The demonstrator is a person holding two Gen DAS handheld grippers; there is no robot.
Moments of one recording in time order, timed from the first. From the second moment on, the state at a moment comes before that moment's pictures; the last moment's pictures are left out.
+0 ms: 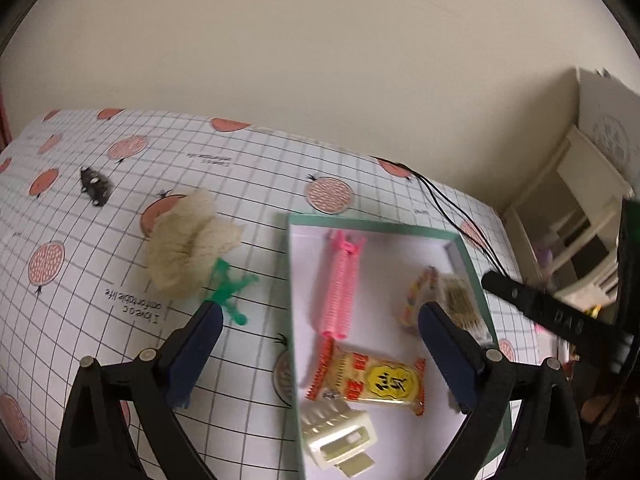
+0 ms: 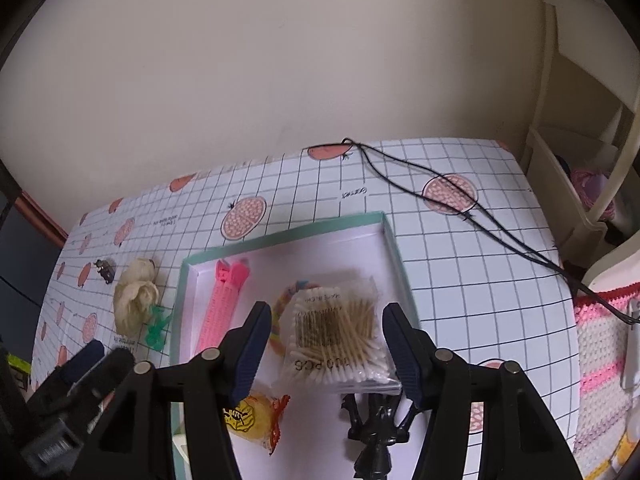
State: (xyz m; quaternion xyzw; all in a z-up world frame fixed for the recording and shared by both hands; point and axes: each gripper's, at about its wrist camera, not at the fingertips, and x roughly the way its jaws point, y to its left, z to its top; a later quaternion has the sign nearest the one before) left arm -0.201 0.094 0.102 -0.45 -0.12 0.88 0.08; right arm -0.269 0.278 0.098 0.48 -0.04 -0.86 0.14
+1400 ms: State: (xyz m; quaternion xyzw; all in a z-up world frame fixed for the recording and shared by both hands) left arm -0.183 -0.053 0.123 -0.42 -0.18 0.89 -0.04; right arm -0.235 0.172 0.113 0.46 0.02 -0.85 0.24
